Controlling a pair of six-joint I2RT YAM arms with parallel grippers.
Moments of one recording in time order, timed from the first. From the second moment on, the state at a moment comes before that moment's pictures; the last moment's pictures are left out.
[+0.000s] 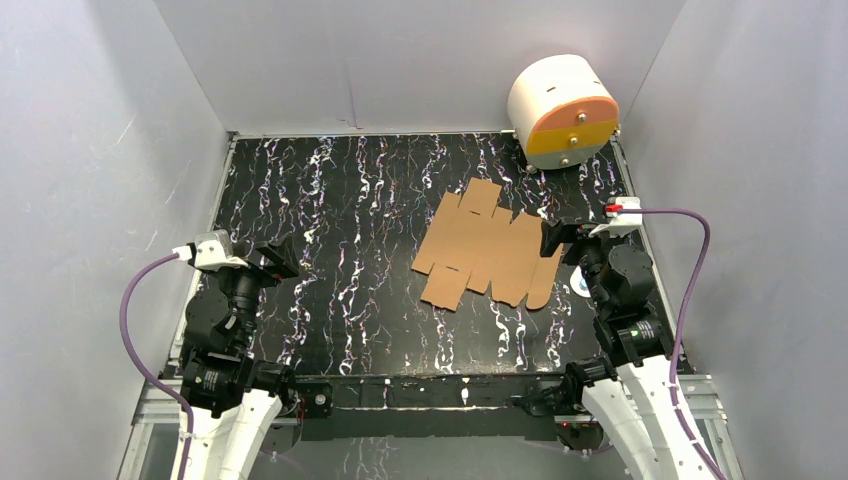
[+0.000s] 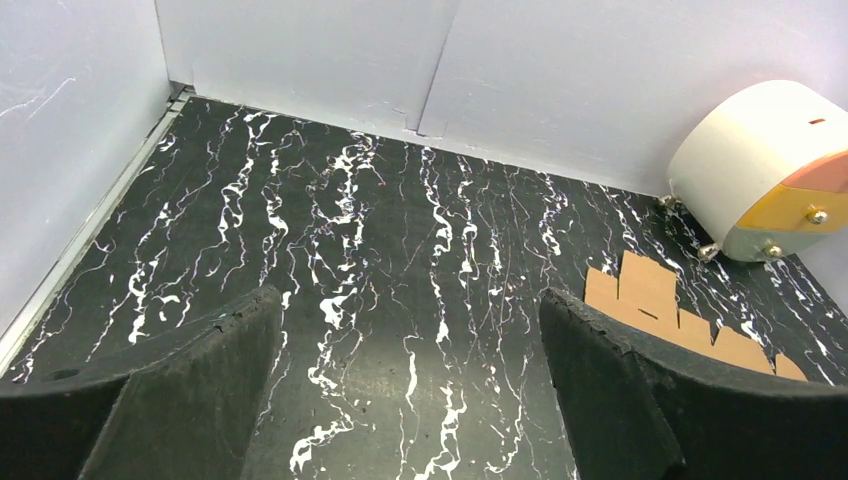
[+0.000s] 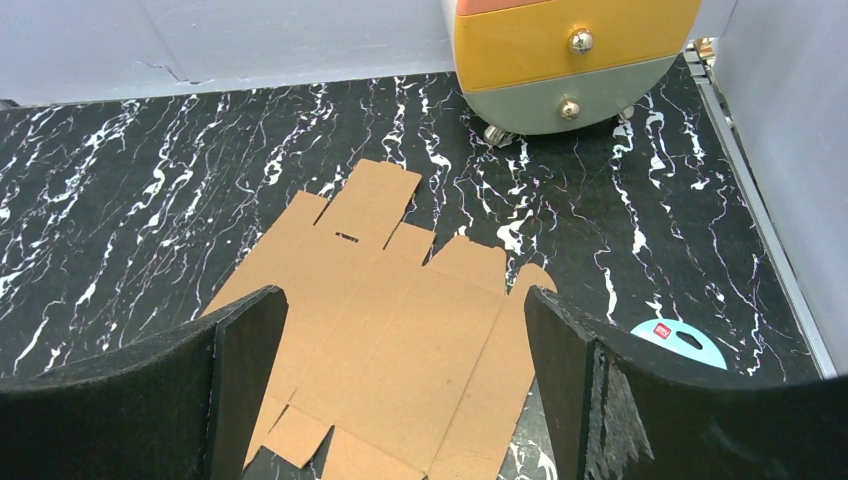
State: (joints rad) left arm -0.18 0.26 0.63 -0.33 -0.20 -0.24; right arm 0.26 0.51 0.61 -0.20 0.11 0.18
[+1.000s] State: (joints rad) left arm -0.18 0.60 0.63 -0.41 0.20 -0.56; right arm 0.26 0.89 0.53 -0.18 -0.09 0.27
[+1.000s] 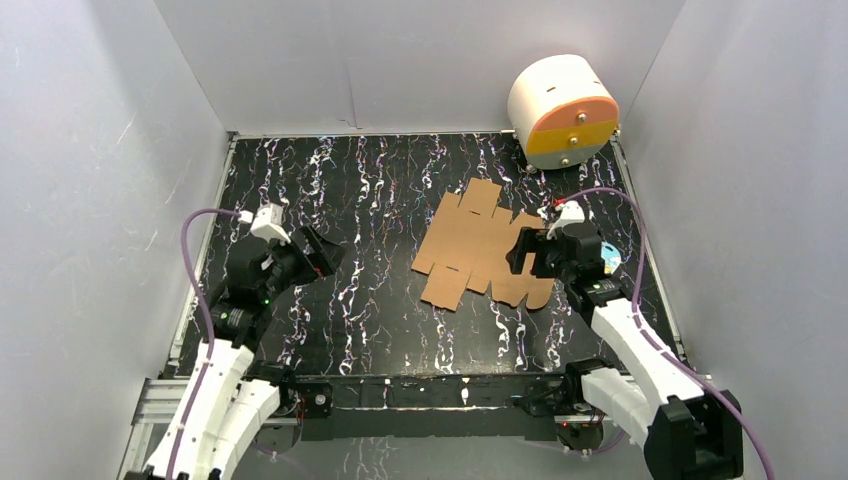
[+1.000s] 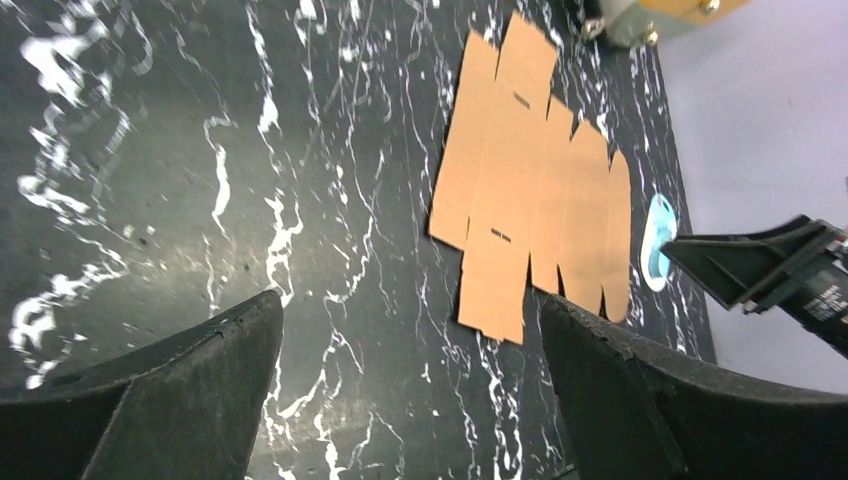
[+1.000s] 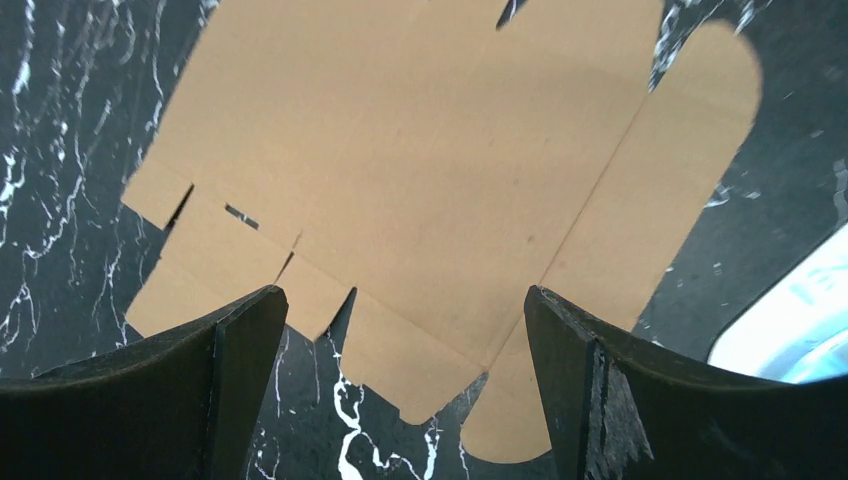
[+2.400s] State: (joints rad) left arm -0.65 1.16 0.33 0.22 0.03 -1.12; right arm 0.51 1.16 0.39 0.04 -0.27 0.47
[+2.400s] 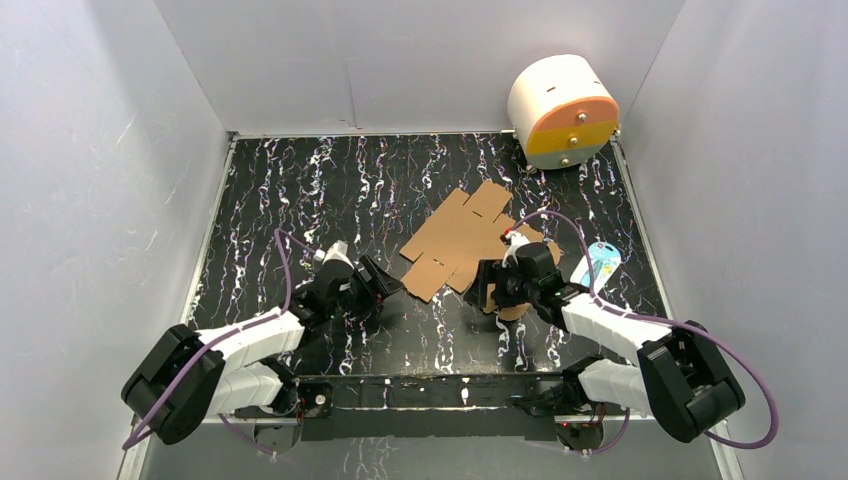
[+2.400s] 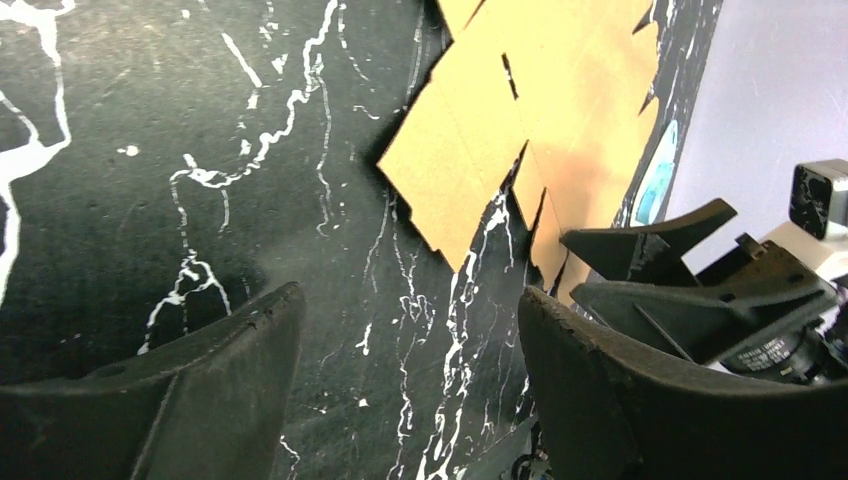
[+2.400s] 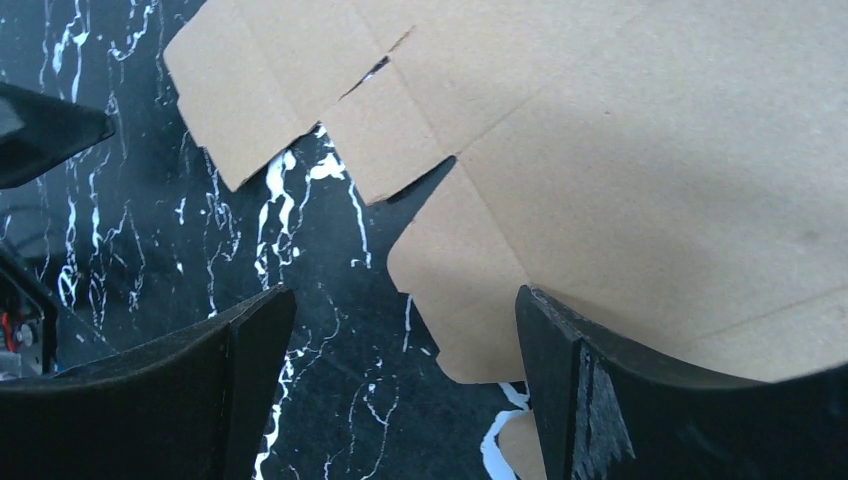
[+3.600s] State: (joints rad) left arm -0.65 1.56 0.37 0.57 -0.03 -1.39; right arm 0.53 0.89 0.41 0.01 -0.09 0.43
